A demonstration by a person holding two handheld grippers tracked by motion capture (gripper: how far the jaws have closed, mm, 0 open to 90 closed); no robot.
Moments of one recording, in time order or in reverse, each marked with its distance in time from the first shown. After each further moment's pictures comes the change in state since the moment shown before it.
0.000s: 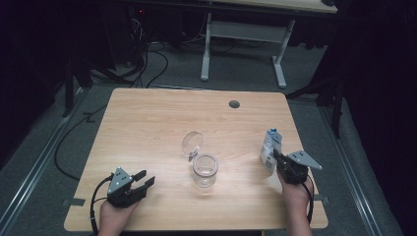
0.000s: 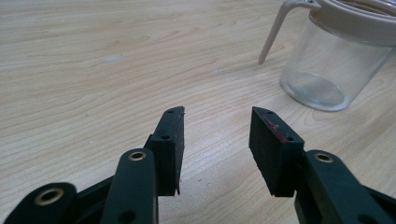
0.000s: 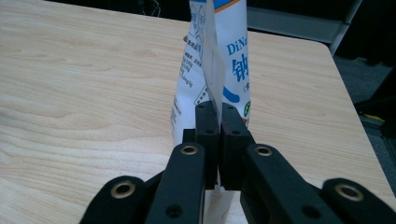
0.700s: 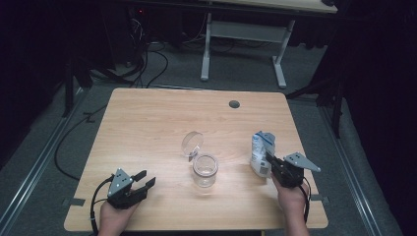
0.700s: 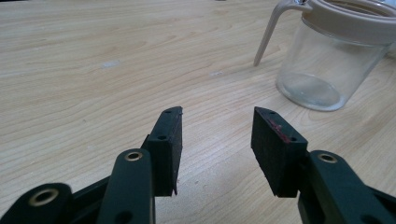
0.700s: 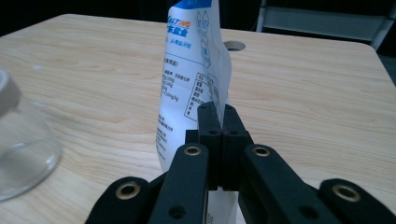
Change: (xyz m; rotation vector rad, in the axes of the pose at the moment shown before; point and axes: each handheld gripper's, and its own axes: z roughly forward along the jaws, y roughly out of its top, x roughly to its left) left arm -0.002 -0.001 -0.001 -0.019 -0.006 0.021; right arm 0.021 0.007 -0.013 -0.013 0.126 0.038
